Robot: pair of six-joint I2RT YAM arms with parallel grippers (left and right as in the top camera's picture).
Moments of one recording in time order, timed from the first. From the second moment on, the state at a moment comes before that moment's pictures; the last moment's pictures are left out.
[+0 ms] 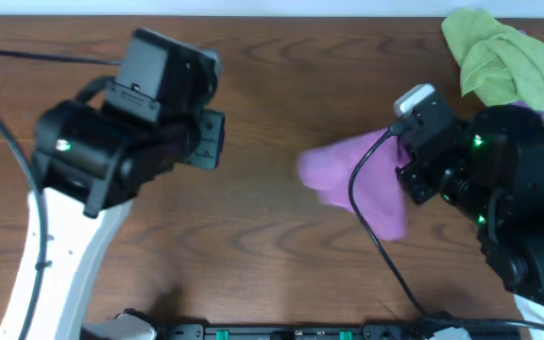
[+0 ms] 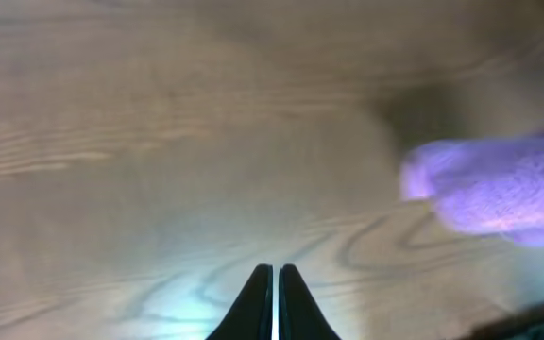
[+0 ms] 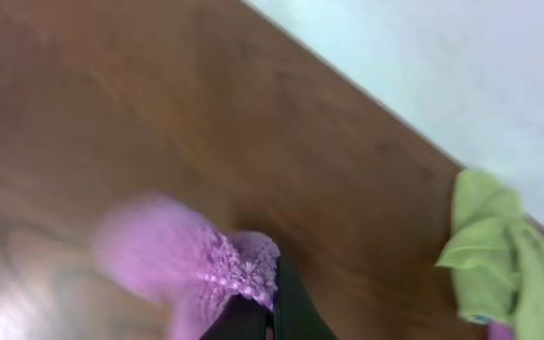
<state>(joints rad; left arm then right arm) -0.46 1.46 1.93 -1.47 0.00 -0.22 0.32 1.07 1.44 -1.03 -0.07 -0.33</state>
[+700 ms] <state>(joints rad) -0.36 1.33 1.66 -1.31 -0.09 -0.27 0.33 1.13 1.43 -1.16 -0.15 -0.31</state>
